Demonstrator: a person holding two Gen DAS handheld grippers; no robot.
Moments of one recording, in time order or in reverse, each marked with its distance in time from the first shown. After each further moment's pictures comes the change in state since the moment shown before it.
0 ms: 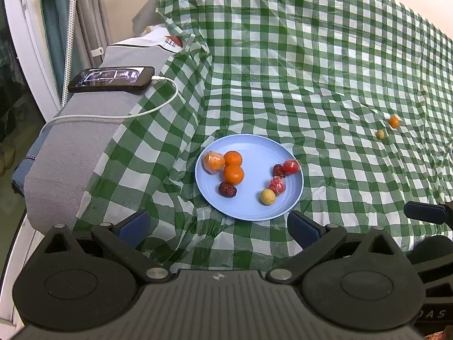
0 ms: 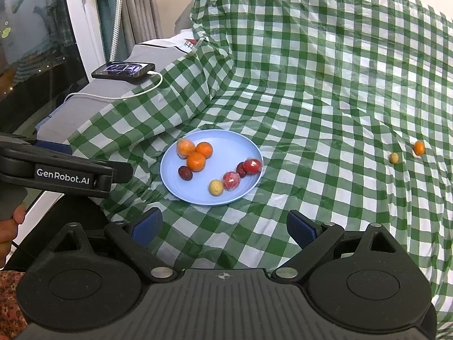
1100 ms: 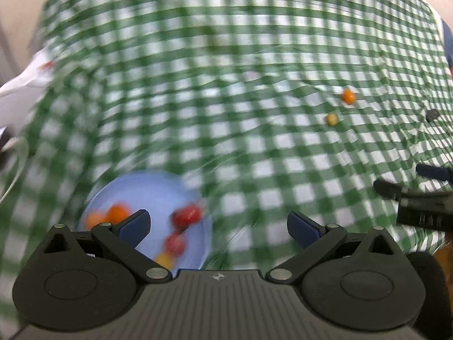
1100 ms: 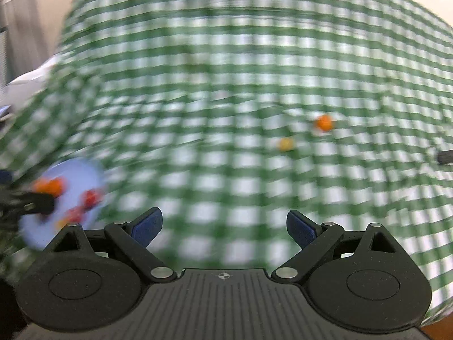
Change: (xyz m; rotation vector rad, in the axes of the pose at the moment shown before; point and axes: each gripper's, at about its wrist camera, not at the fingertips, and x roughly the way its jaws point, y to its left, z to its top) left arm 0.112 -0.163 0.087 0.229 0.069 -0.171; right arm 0.046 -0.213 0.014 0.234 -0.038 -0.356
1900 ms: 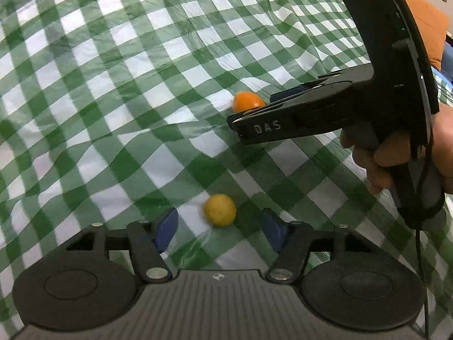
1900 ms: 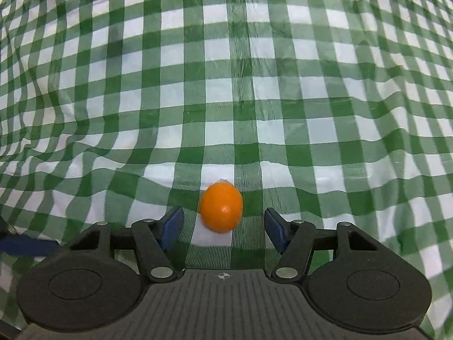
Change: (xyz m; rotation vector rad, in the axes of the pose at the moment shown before) left arm 0.258 -0.203 0.128 0.419 -0.074 -0.291; right arm 0.283 -0.173 0.090 0.031 -0.051 0.020
